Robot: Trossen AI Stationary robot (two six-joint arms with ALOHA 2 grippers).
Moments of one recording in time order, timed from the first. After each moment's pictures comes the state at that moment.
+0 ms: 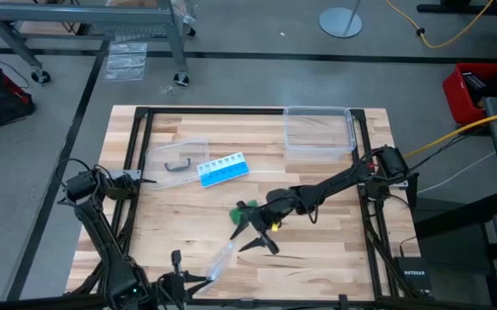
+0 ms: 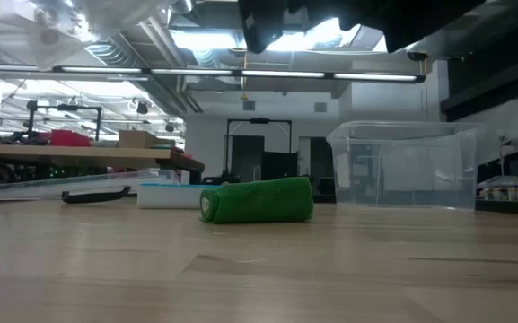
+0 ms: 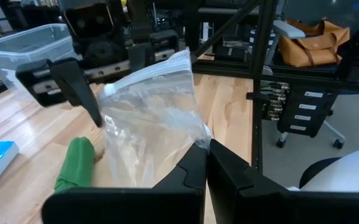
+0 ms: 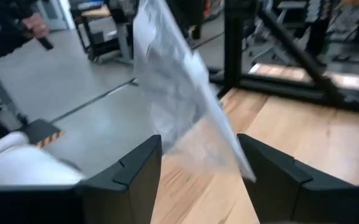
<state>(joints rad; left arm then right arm) -1.05 1.85 1.45 -0.40 -1.22 -0.80 0.27 1.85 1.02 0.64 -0.41 0.02</state>
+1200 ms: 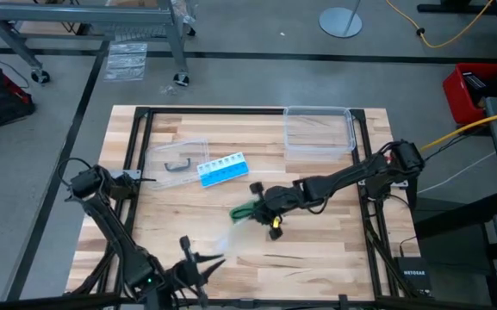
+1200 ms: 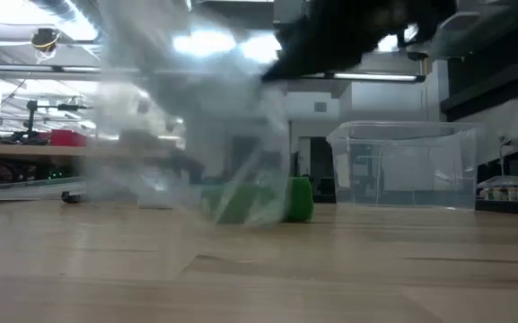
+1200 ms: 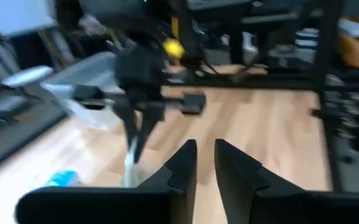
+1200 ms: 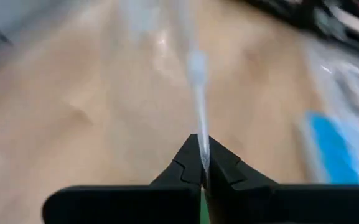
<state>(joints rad) -0.94 1.84 1.45 -0.41 -1.31 -0.66 0.25 1.69 1.03 0.03 -0.01 -0.30</state>
